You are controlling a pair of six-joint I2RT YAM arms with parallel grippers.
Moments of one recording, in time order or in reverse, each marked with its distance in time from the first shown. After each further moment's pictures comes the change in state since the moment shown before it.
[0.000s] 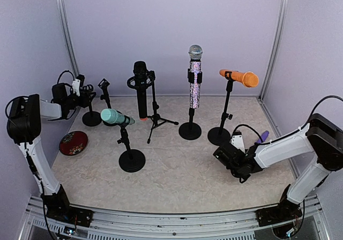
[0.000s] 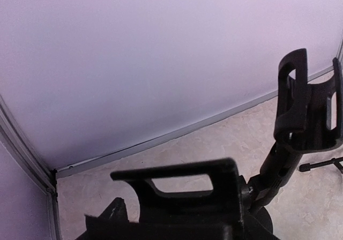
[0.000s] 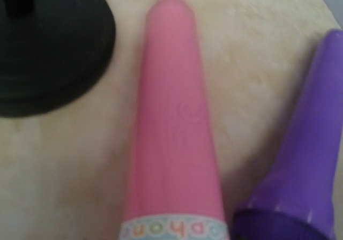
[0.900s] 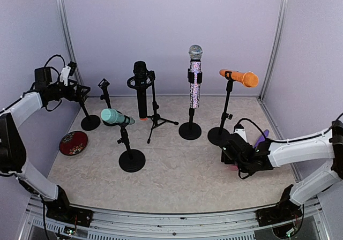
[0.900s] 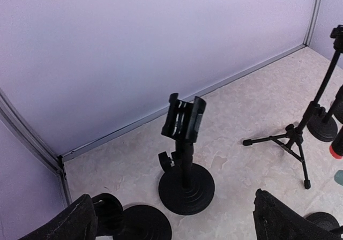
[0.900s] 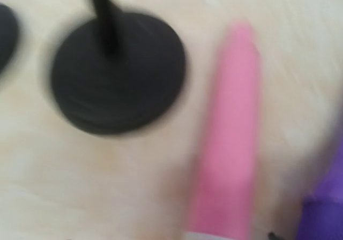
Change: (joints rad) left arm 0.016 -0.423 0.059 -0.680 0.031 0.164; right arm 0.023 -0.168 0.020 -0.043 -0.149 0.055
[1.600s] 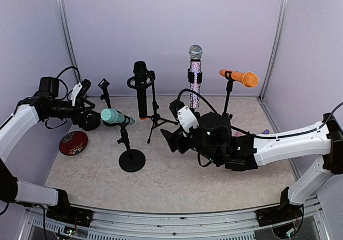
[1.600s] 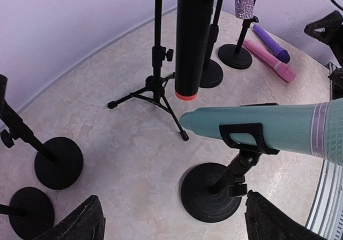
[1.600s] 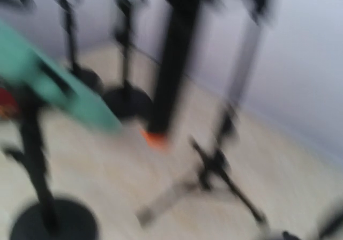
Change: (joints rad) left arm -0.196 -0.313 -0.158 -0.456 0.172 0.171; right arm 0.293 0.094 0.328 0.558 -0.223 -0.837
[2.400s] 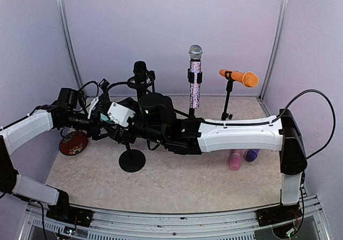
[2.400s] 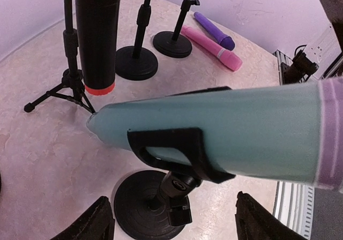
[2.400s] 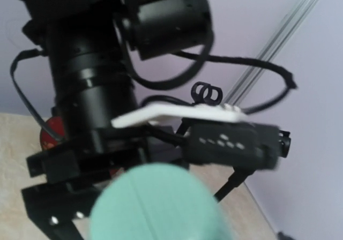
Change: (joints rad) left arm -0.165 0.089 -0.143 0.104 0.136 -0.055; right arm 0.045 0.521 0.764 -0.129 -0.347 -0.449
